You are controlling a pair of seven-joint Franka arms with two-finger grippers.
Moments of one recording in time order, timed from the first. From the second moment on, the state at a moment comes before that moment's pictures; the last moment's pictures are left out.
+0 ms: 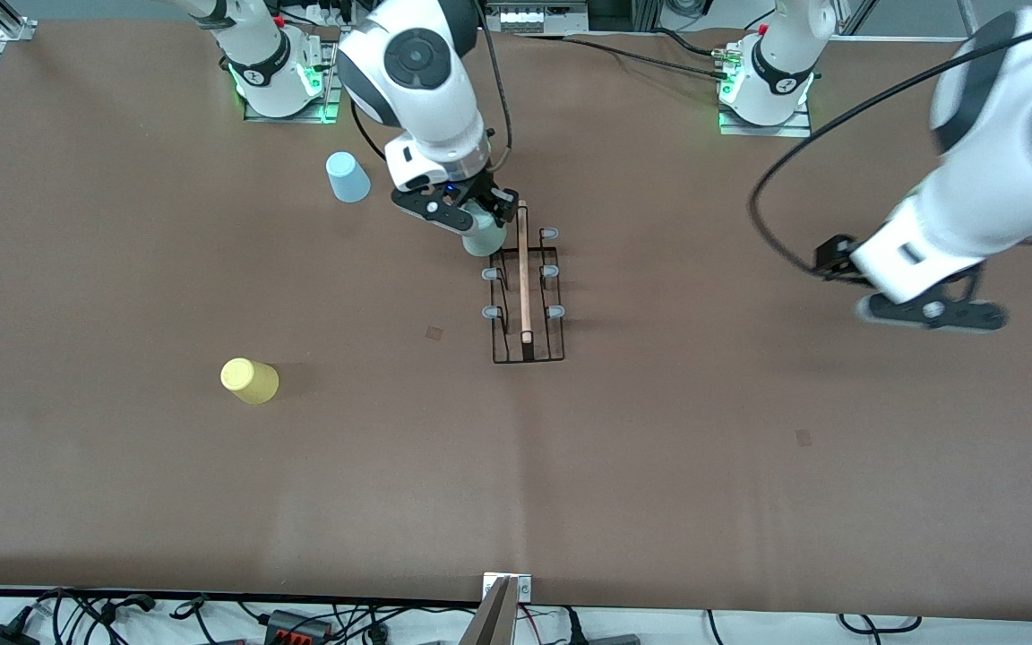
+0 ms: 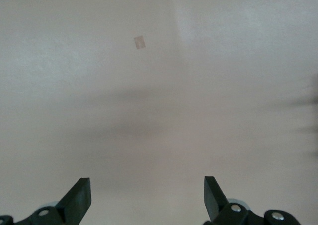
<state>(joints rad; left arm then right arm) 0.11 0.20 -0.30 -1.47 0.14 1.53 -0.05 0.43 0.30 0.42 -1.85 -0.02 2.18 1.28</state>
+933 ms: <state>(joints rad) -0.05 -0.07 0.01 -1.80 0.03 1.77 0.02 0.24 0.26 0.39 -1.82 -0.04 2.13 0.96</state>
